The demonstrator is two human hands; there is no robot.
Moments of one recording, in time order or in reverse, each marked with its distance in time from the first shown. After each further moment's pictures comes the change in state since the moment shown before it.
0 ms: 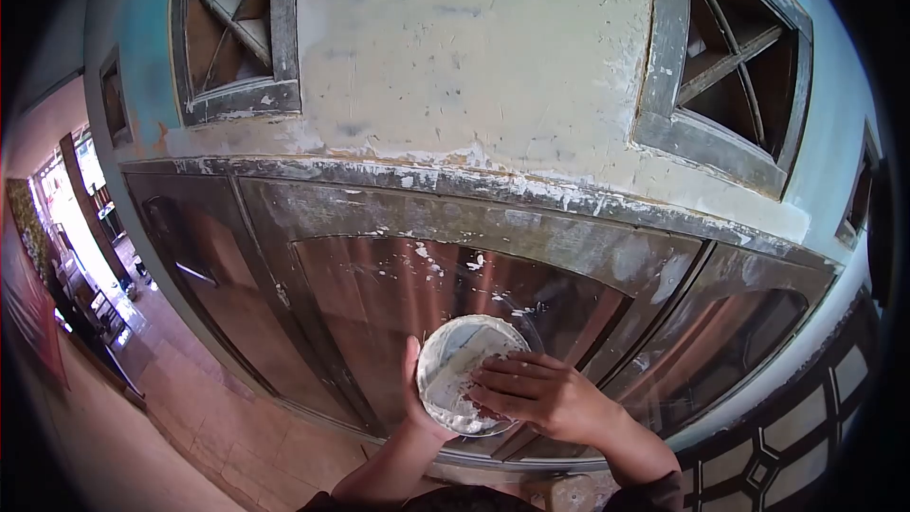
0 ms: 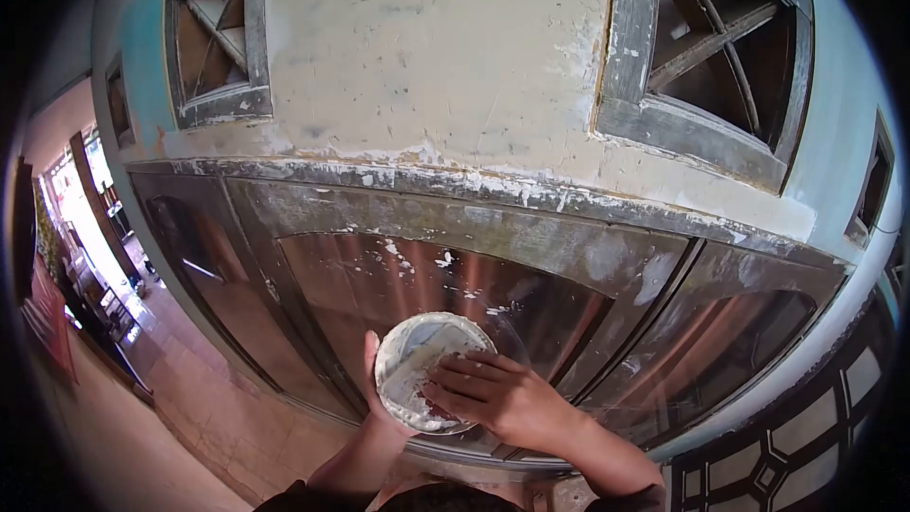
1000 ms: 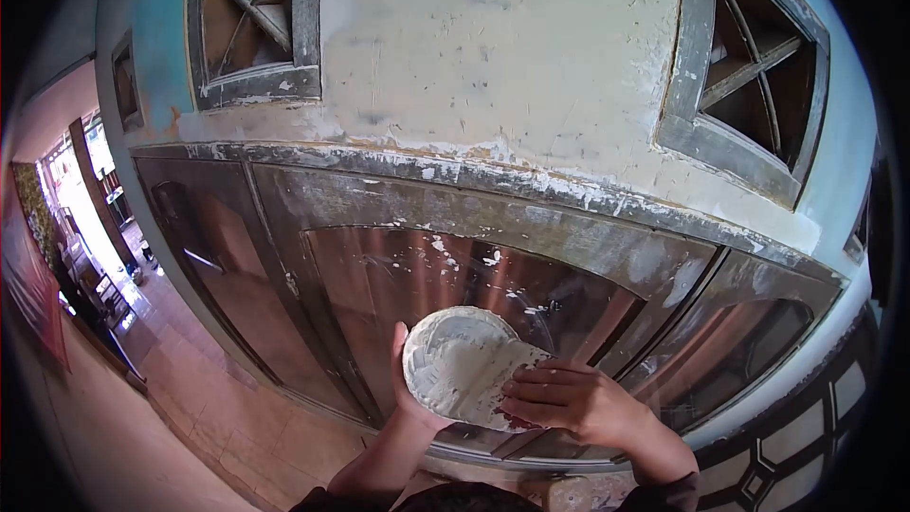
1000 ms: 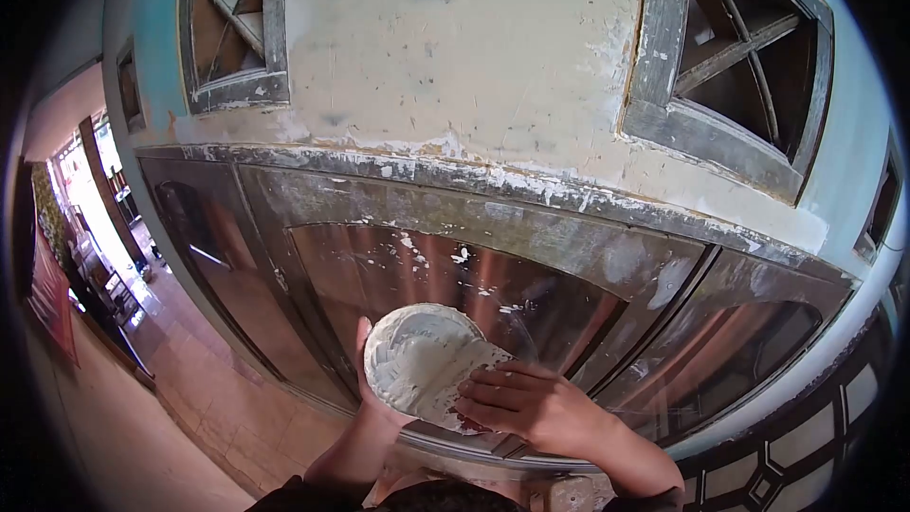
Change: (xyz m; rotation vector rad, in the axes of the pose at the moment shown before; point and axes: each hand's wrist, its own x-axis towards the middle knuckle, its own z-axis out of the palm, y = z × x) left_hand -0.003 0.026 -0.005 0.063 0.049 0.022; right_hand -0.012 0.003 -0.018 0.031 -0.099 -0.019
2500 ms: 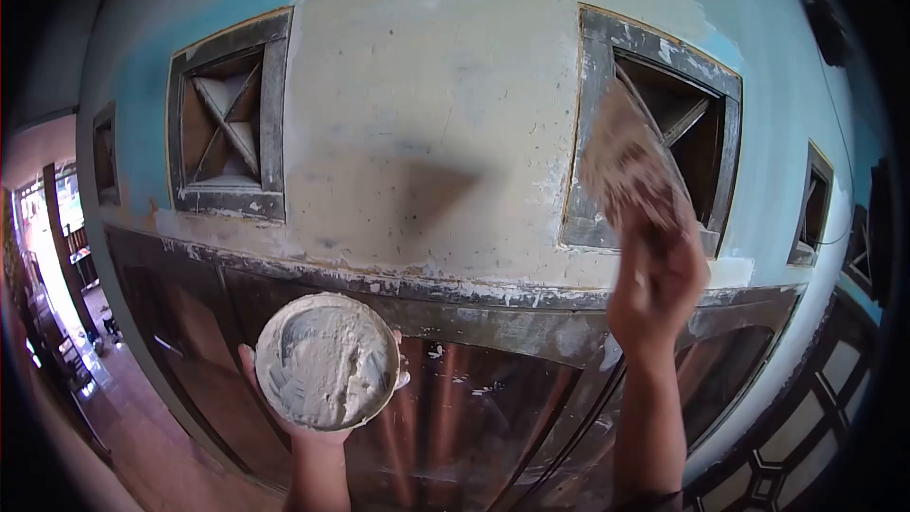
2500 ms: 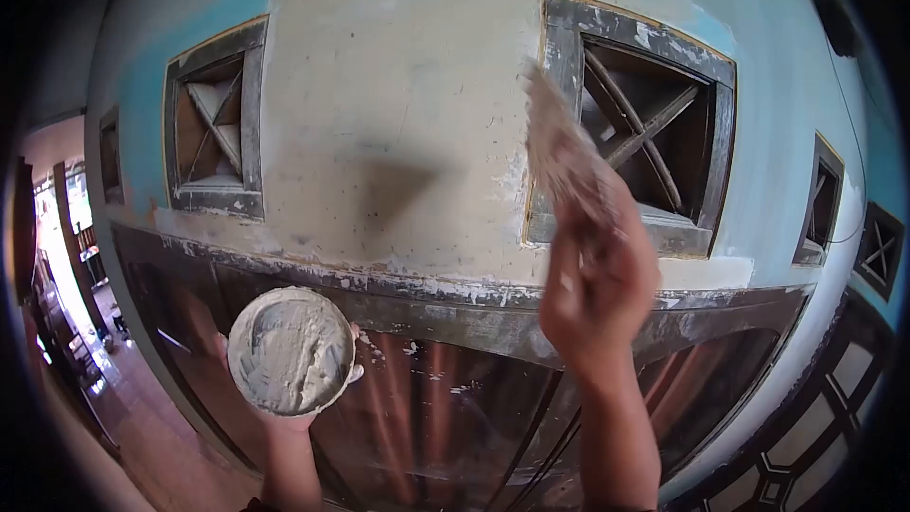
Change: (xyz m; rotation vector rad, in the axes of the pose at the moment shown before) left_hand 0.035 0.077 0.136 0.381 -0.276 0.300; right_hand 0.084 0.019 -0.167 -0.218 1.287 0.025
